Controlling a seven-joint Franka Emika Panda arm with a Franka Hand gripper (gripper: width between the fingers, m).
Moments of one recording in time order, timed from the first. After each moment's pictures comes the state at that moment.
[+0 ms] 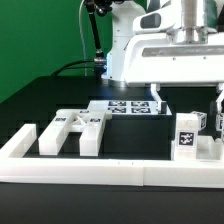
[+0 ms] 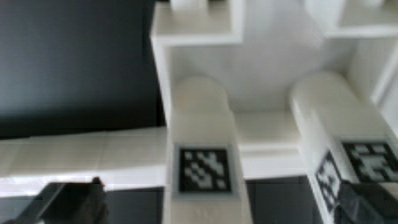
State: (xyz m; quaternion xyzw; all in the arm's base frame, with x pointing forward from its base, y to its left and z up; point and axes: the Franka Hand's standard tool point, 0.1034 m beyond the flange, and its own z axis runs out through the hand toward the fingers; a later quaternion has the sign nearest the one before) arm 0.634 0.048 0.072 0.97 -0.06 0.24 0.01
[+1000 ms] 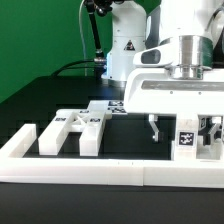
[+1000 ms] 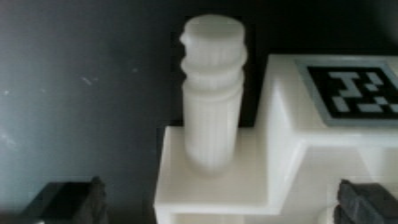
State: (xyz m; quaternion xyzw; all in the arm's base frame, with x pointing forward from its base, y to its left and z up) arm 0.621 0.052 0.025 0.97 -0.04 0.22 0.02
